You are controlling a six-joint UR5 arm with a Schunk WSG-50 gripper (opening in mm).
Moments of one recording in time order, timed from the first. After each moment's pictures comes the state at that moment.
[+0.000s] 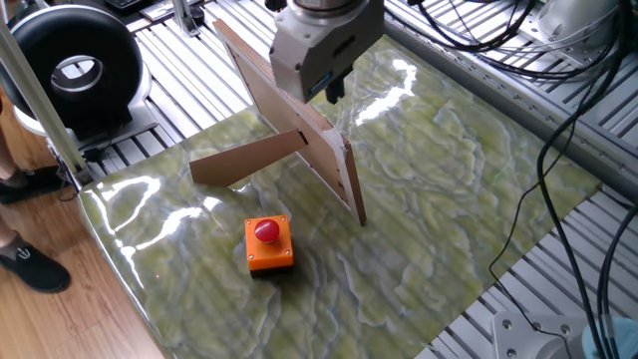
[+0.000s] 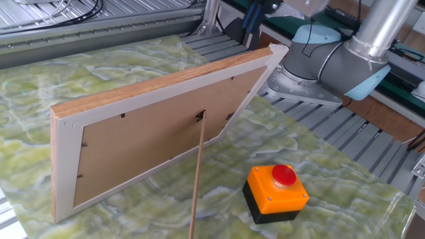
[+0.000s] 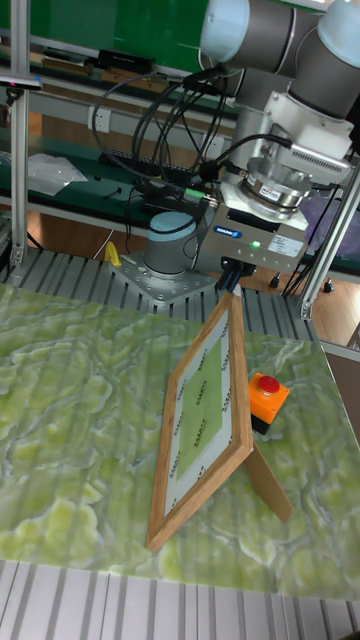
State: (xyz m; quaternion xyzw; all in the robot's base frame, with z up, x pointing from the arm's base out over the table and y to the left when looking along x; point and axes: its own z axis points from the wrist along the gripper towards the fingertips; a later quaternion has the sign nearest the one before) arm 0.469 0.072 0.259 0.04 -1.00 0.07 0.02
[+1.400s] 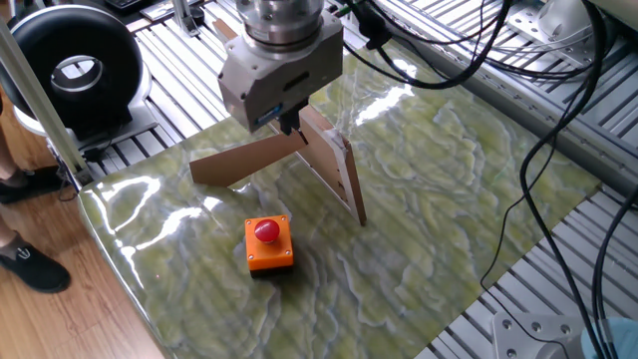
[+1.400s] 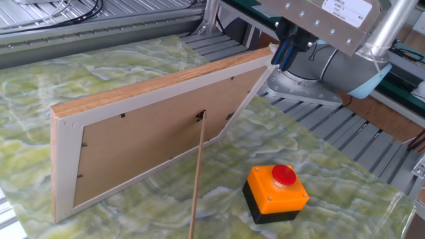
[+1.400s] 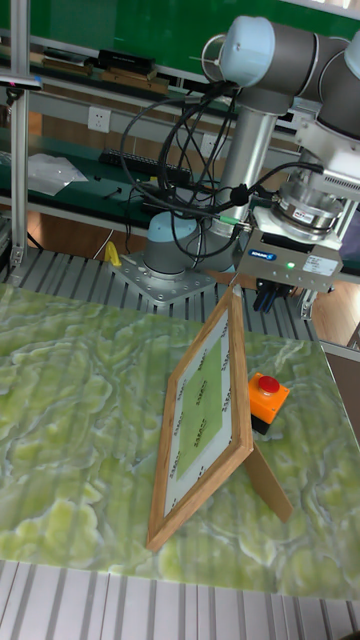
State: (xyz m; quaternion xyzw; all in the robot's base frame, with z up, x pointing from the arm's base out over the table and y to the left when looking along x) arm 0.478 0.131 0.238 0.04 -1.00 0.05 0.01
